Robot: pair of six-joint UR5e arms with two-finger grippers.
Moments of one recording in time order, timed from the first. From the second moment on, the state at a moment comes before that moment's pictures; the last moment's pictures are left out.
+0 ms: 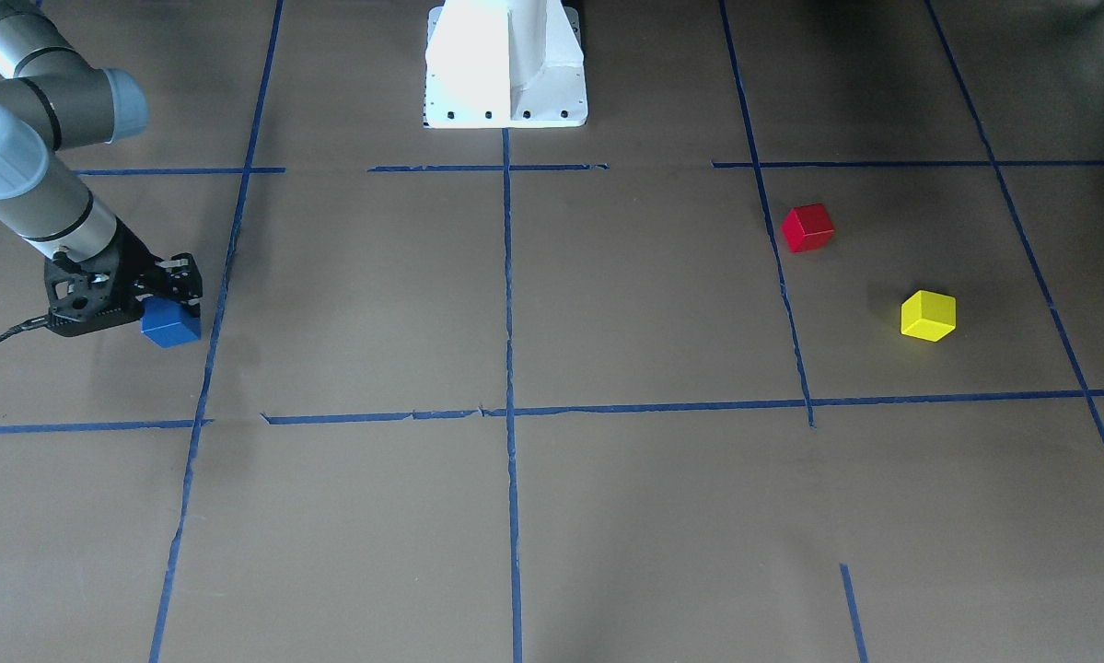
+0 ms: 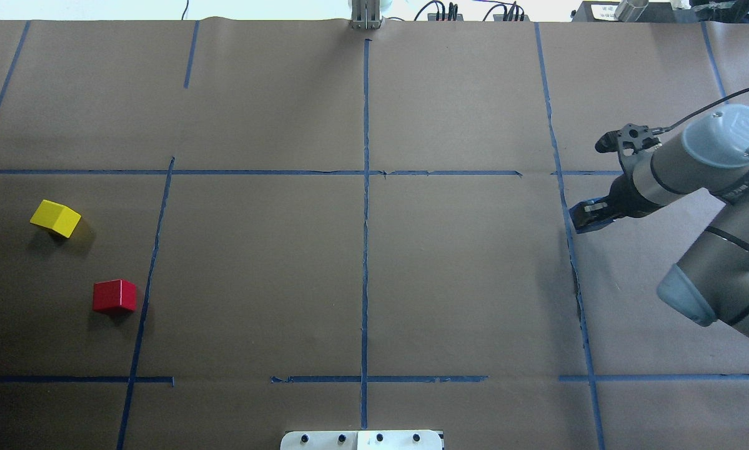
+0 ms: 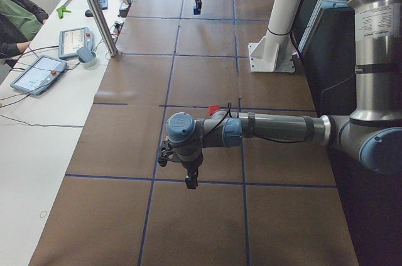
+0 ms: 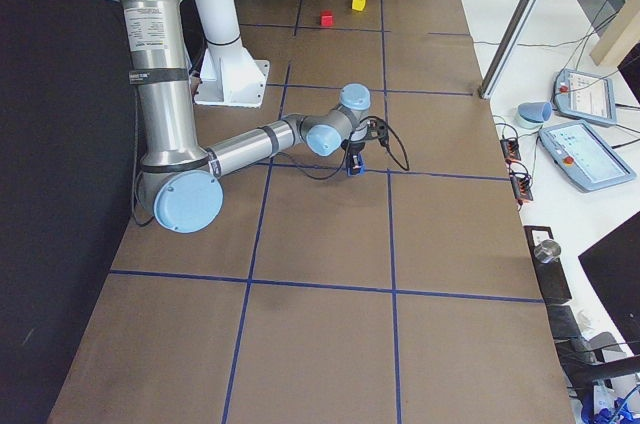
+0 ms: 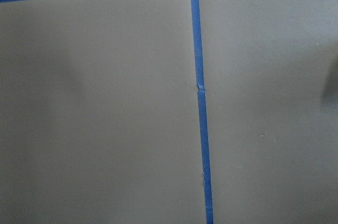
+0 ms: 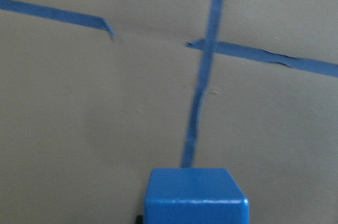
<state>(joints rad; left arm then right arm) -1.51 -1.43 -1.74 -1.45 -2.33 0.11 0.81 -1.39 1.75 -1.25 2.11 0.79</state>
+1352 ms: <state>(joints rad) -1.51 -1.43 -1.74 -1.46 -2.33 0.11 0.49 -0.71 1.39 -1.49 1.87 1.29</state>
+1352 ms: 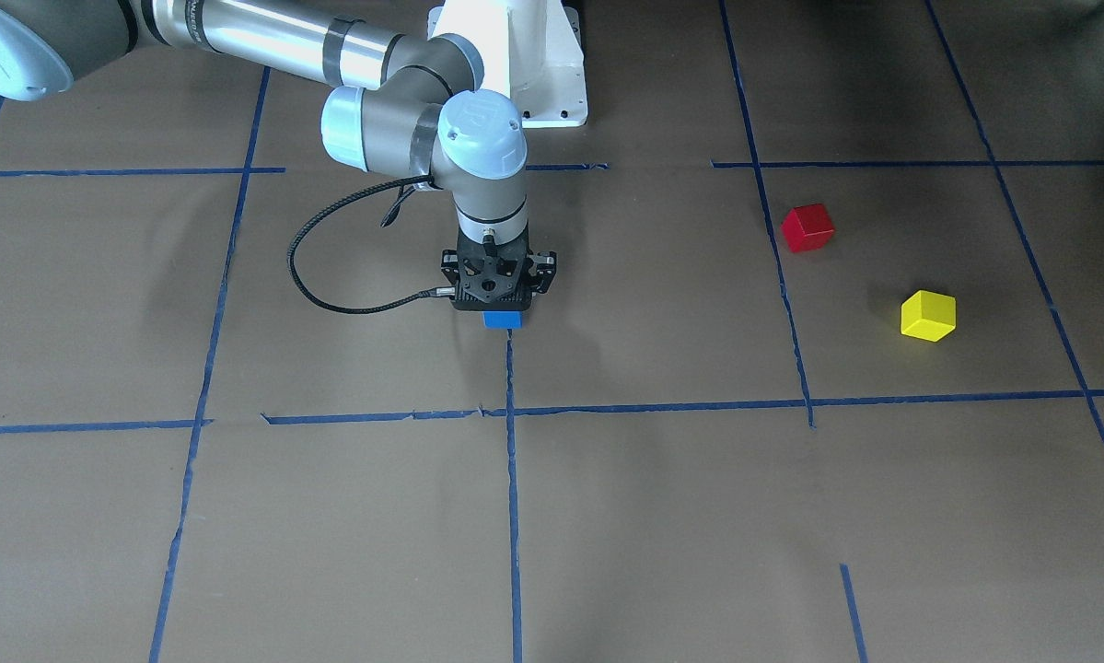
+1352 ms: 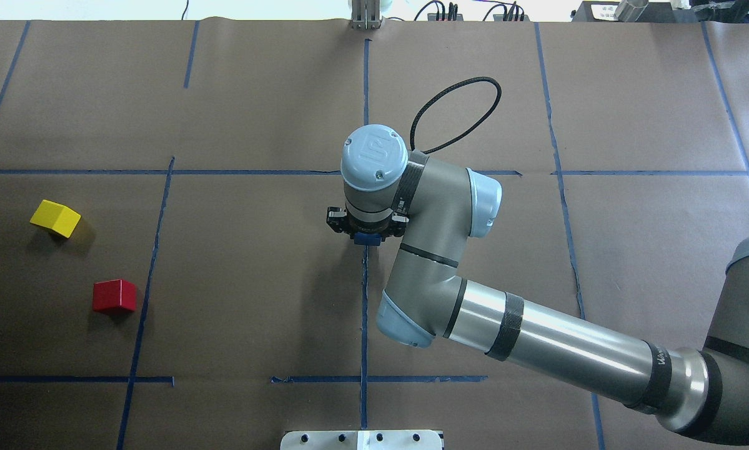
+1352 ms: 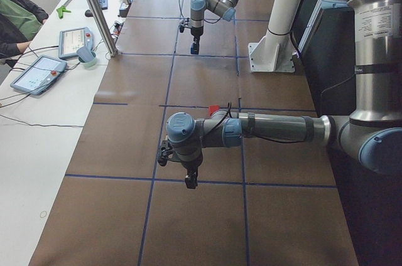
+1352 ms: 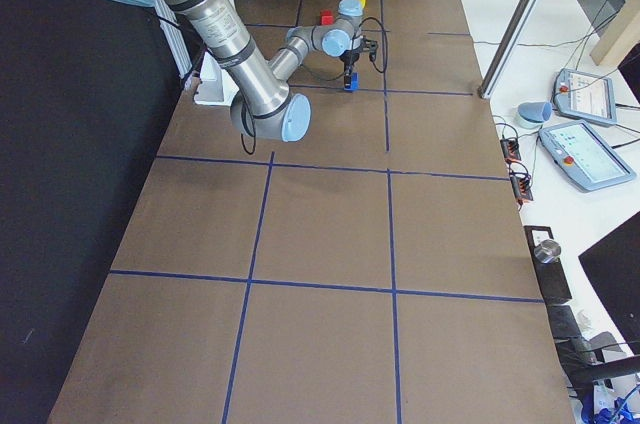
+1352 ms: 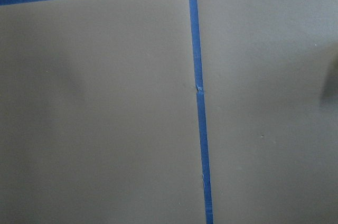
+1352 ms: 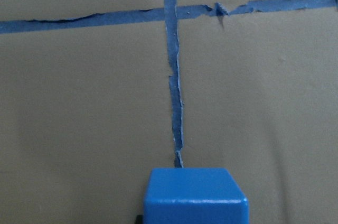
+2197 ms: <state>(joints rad) -1.51 -1.43 -1.74 -1.46 -2.33 0.11 0.49 -0.71 1.39 -1.49 1.86 1.28</state>
